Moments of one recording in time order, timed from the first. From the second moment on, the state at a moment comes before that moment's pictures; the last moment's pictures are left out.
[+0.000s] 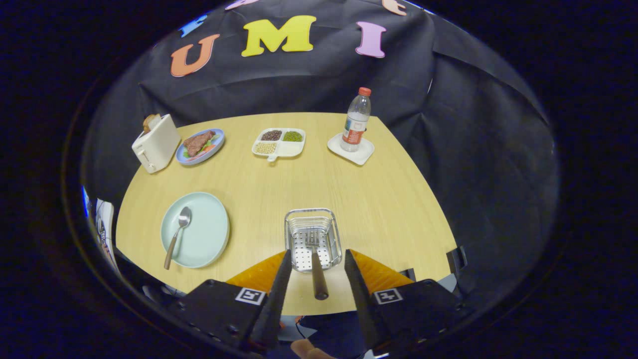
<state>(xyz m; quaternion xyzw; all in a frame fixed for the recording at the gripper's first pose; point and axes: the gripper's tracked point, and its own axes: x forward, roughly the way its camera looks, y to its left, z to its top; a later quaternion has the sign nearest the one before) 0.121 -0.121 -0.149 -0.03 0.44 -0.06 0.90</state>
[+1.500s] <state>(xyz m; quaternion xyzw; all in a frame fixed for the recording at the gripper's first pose) 0.124 0.165 -0.254 0.00 0.55 0.06 0.83</state>
